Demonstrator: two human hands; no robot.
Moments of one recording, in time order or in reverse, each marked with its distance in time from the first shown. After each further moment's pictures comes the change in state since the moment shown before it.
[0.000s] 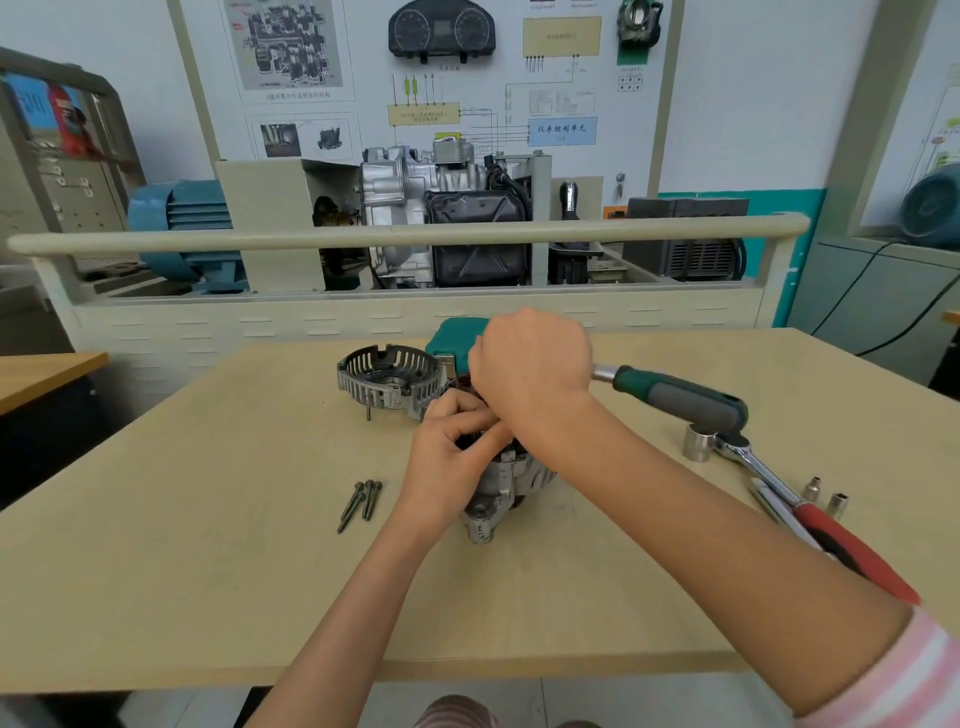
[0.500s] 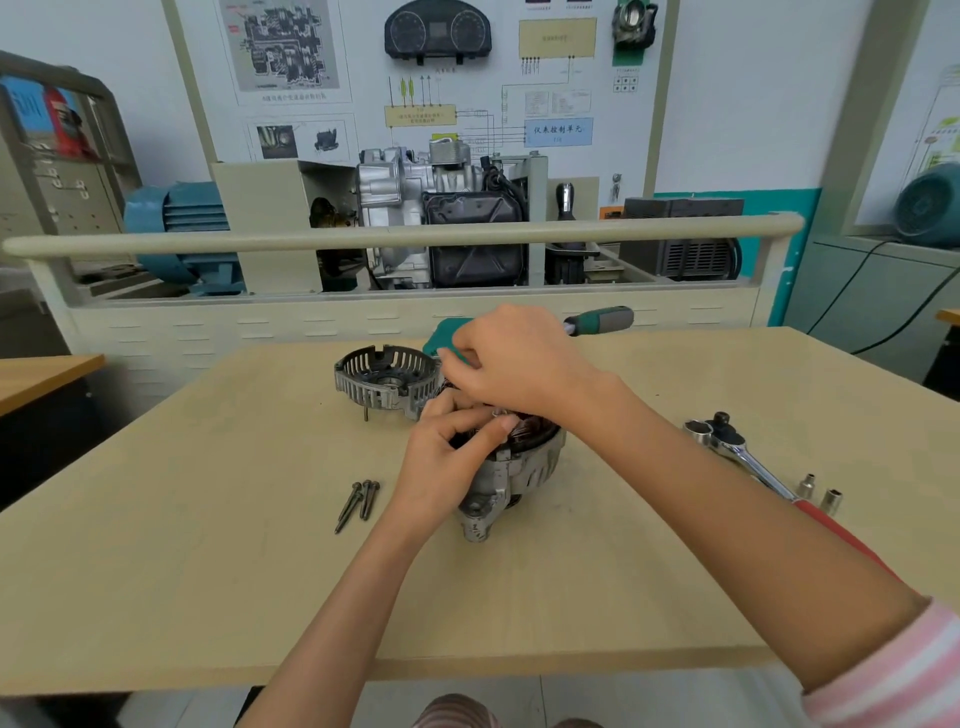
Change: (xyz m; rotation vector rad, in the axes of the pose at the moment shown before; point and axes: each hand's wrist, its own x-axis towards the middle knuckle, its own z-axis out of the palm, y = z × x) left_hand -0.001 0.001 -0.002 0.001 -0.021 -0.009; right_hand 0.005 0.016 -0.007 0.210 -0.027 -0.372
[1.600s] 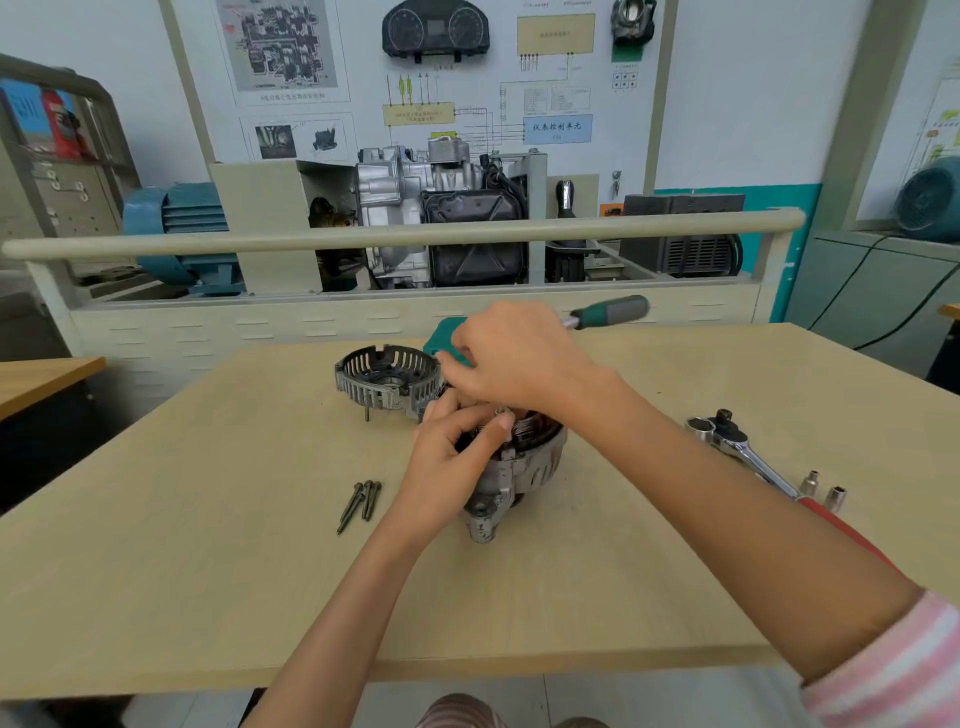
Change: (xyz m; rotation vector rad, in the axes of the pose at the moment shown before) left_hand -0.002 0.003 0.000 0.084 -0.038 0.005; right_hand 0.006 0.003 0.006 -0.055 0.010 -0.021
